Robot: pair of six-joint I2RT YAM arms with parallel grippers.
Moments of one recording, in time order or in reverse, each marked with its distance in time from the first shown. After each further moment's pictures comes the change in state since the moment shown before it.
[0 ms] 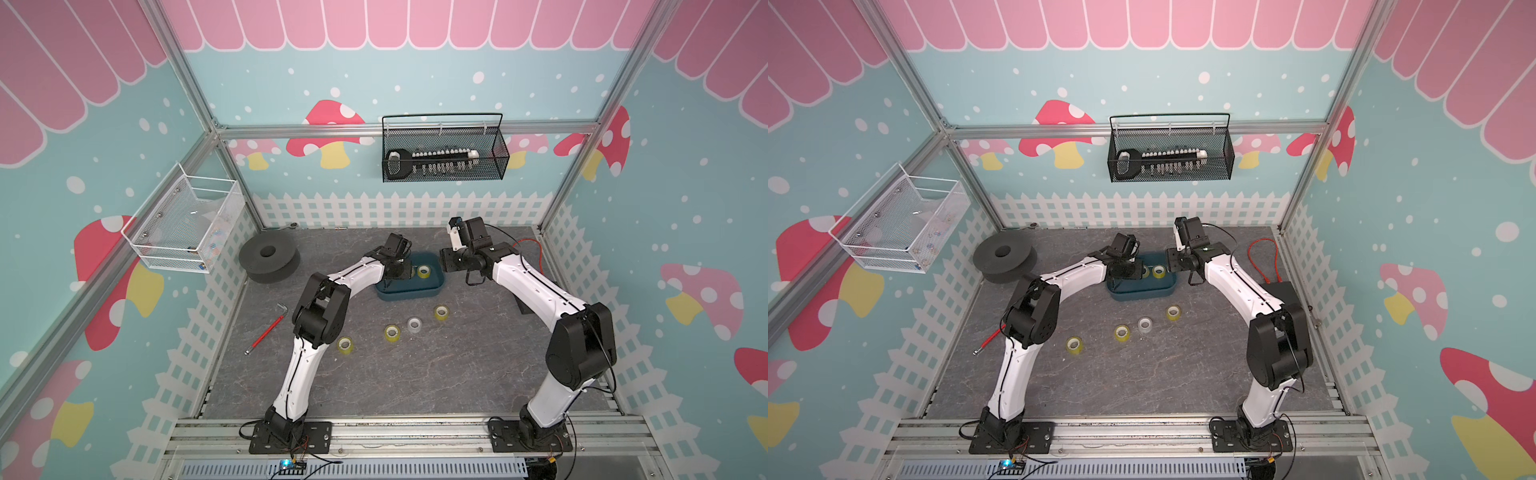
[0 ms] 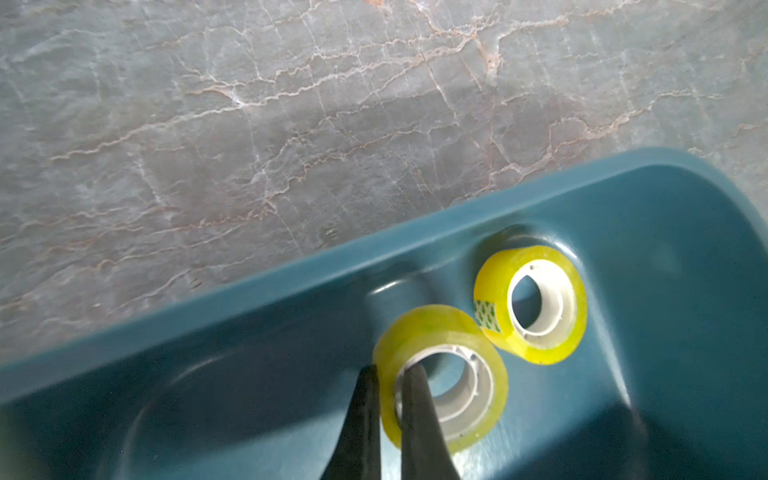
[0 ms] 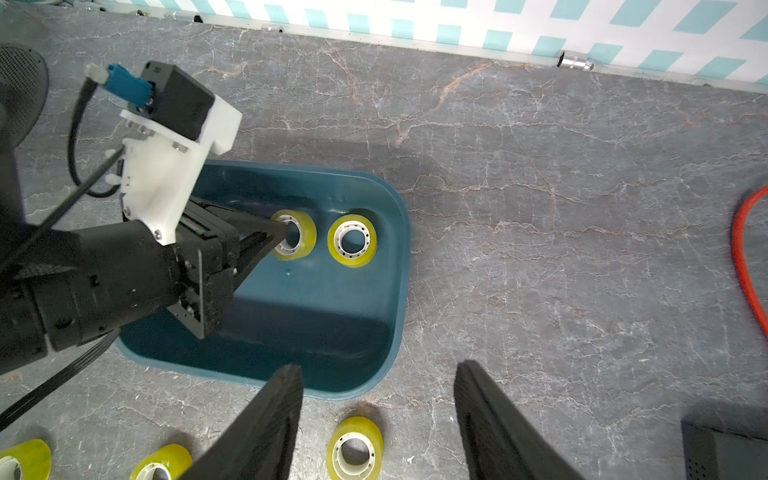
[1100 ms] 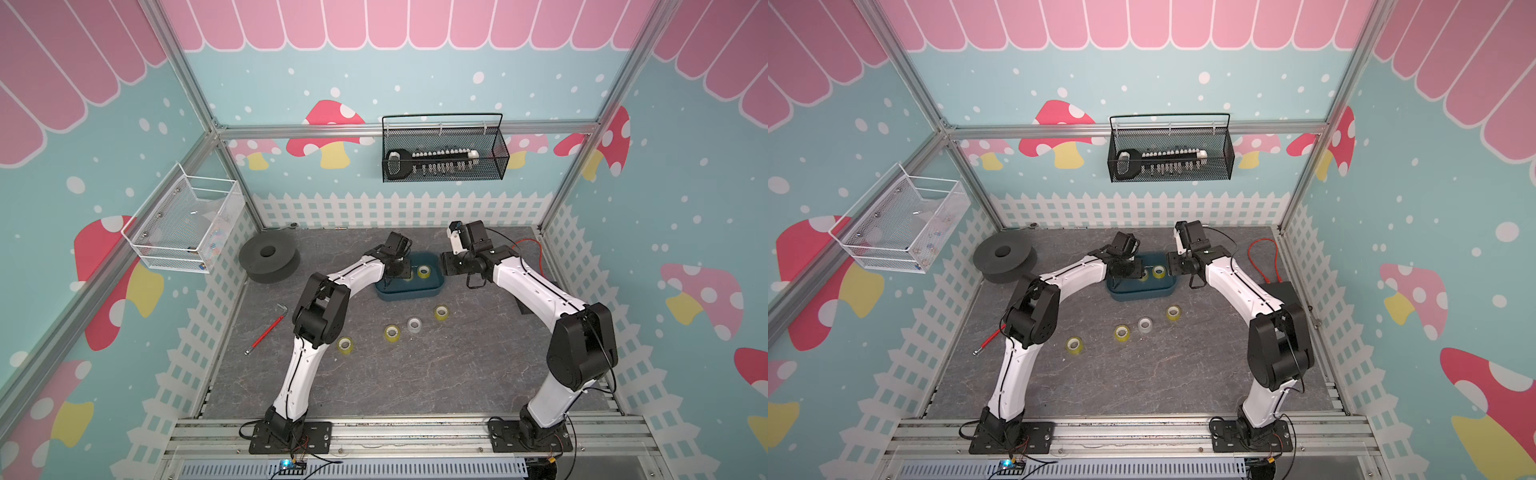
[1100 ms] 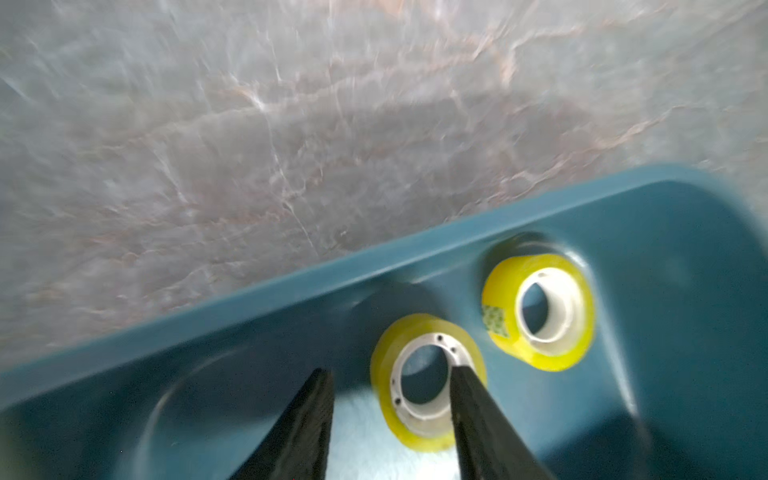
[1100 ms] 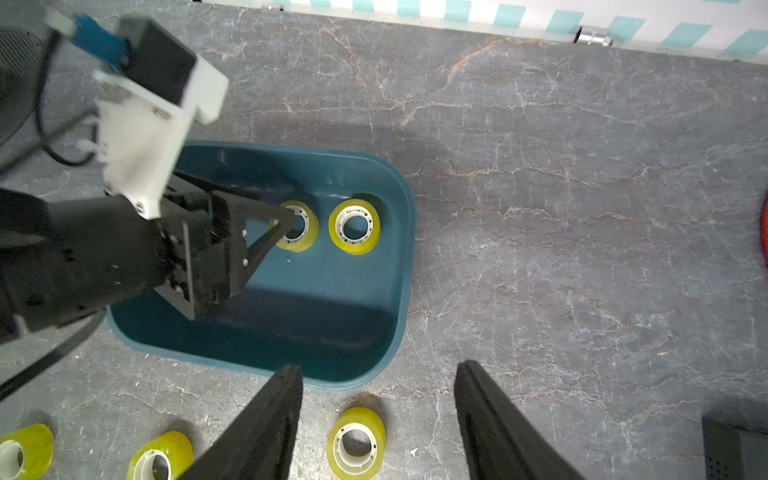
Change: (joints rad) left arm 0.000 -0.038 0.014 -0.028 -0.036 -0.016; right arm -0.006 -0.013 -0.057 0.011 -0.037 0.000
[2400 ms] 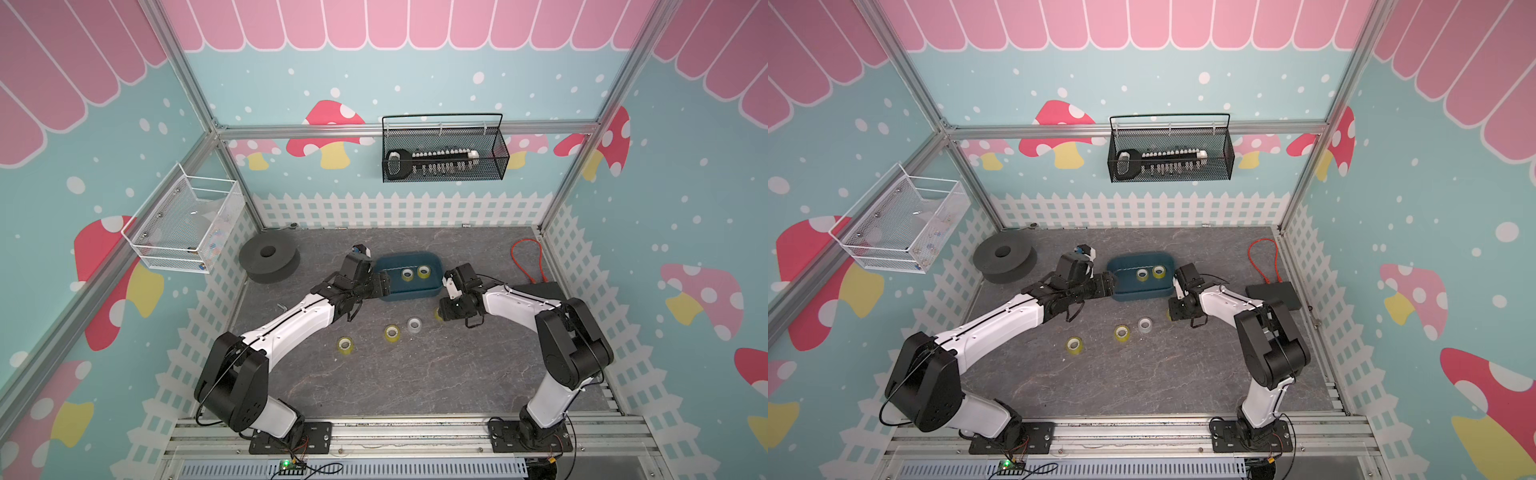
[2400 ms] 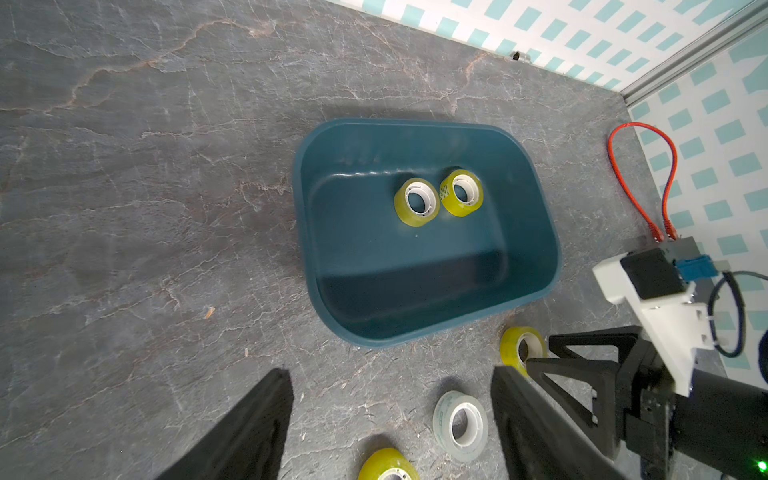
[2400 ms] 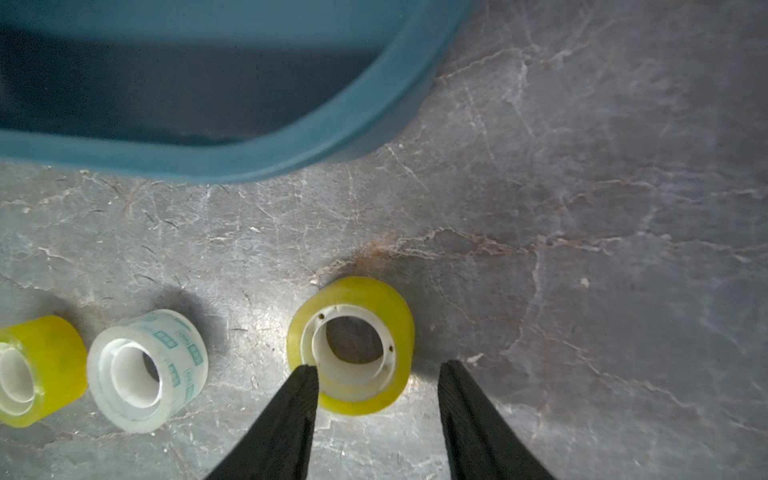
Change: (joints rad) left arm 0.000 -0.773 -0.762 0.169 -0.010 -0.142; right arm 0.043 0.028 -0.391 0.134 -0.089 0.079
